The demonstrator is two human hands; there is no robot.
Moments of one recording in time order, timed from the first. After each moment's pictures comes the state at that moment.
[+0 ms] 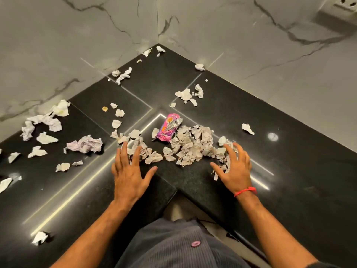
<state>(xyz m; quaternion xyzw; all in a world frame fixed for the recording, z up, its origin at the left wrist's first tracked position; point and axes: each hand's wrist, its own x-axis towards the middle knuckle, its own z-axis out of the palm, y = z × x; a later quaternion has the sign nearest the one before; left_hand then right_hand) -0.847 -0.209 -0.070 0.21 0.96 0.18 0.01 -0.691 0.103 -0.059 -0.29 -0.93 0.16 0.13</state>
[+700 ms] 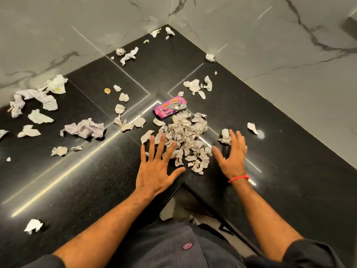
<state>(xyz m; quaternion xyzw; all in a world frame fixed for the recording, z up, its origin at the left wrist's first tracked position) -0.831 -0.163 -0.092 0.35 0.93 0.14 0.01 -0.733 0.094 -0.054 -0.32 -0.90 0.26 0.13</state>
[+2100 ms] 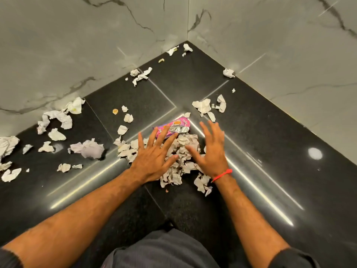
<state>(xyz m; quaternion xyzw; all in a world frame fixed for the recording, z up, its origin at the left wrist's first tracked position) -0.930 -0.099 -0.034 0.32 0.94 0.06 0.10 -0.869 0.118 -0.065 -0.07 -0.93 0.32 0.15</state>
